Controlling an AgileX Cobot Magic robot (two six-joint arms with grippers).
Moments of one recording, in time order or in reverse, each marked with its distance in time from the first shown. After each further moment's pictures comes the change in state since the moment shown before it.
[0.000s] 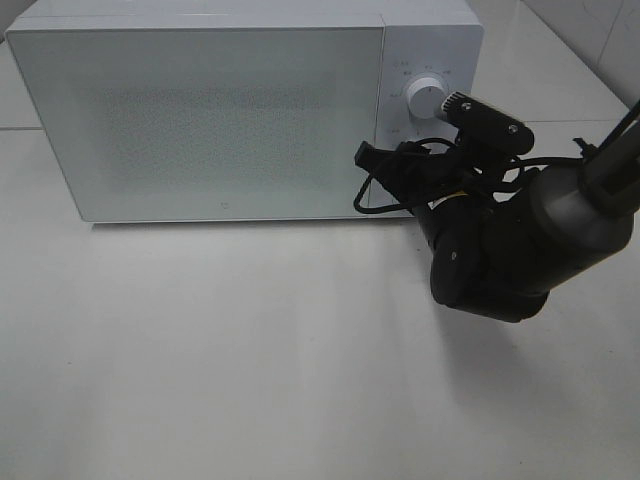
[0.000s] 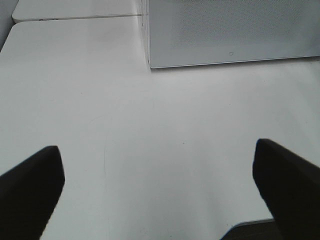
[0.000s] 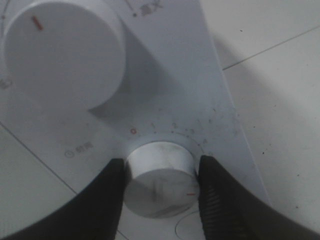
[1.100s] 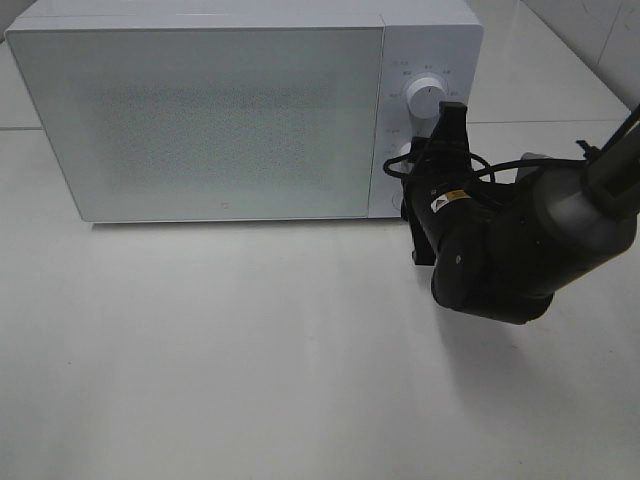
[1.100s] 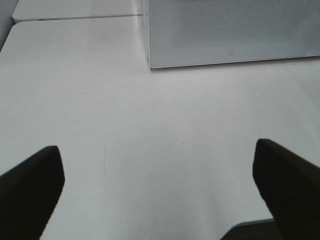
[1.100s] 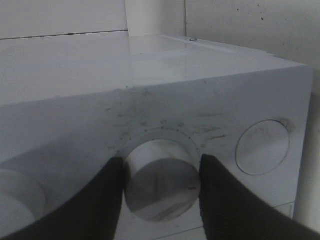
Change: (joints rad) left arm 0.000 0.000 0.000 0.000 0.000 0.001; right arm -0.008 0.002 0.010 -0.027 -0.005 1.192
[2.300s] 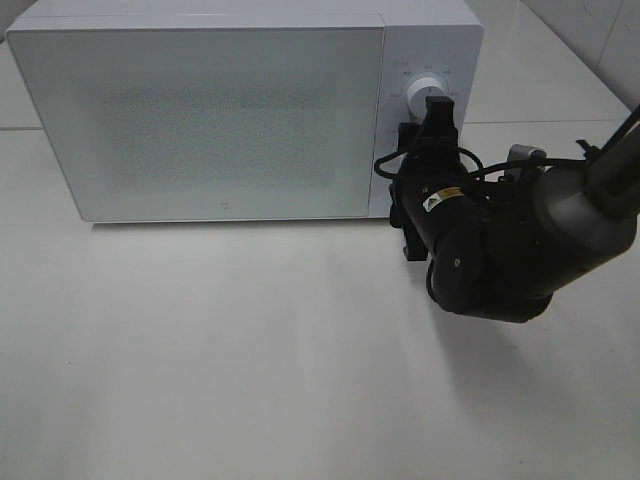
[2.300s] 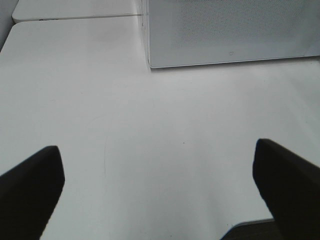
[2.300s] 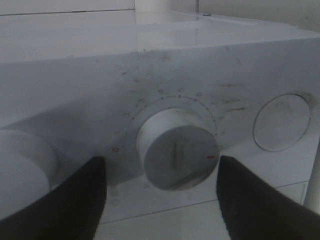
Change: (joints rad) left arm 0.000 0.000 0.000 0.000 0.000 0.001; right arm 0.002 -0.002 0.002 -0.066 -0.009 -0.003
